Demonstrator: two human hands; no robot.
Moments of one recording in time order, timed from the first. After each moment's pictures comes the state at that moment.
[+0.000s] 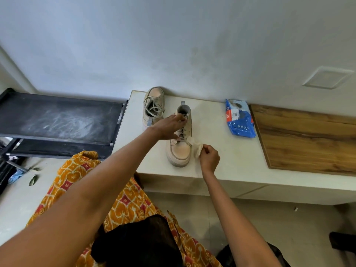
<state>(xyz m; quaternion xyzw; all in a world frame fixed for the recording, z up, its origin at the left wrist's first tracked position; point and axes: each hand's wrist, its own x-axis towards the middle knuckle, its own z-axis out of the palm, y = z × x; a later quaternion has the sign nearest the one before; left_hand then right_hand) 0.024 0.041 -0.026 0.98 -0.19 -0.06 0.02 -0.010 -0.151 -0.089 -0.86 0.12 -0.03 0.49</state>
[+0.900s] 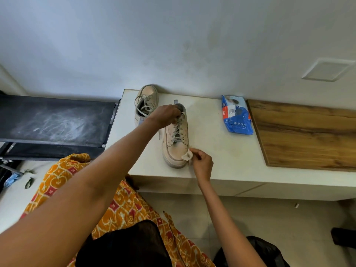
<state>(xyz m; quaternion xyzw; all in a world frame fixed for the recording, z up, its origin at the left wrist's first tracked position) 0.065 0.035 -0.018 0.98 -0.15 0.00 0.08 -0.026 -0.163 -0.098 -0.82 0.05 0.03 0.57</state>
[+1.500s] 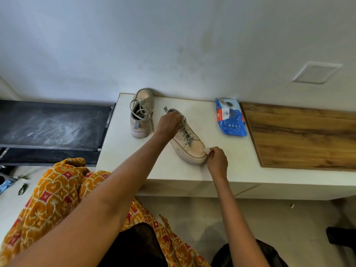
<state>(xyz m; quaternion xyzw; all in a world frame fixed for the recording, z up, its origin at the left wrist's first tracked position) 0.053 -0.014 -0.024 0.99 -0.04 0.10 0.08 0.008 -0.215 -0.081 -0.95 0.04 0.01 0.32</state>
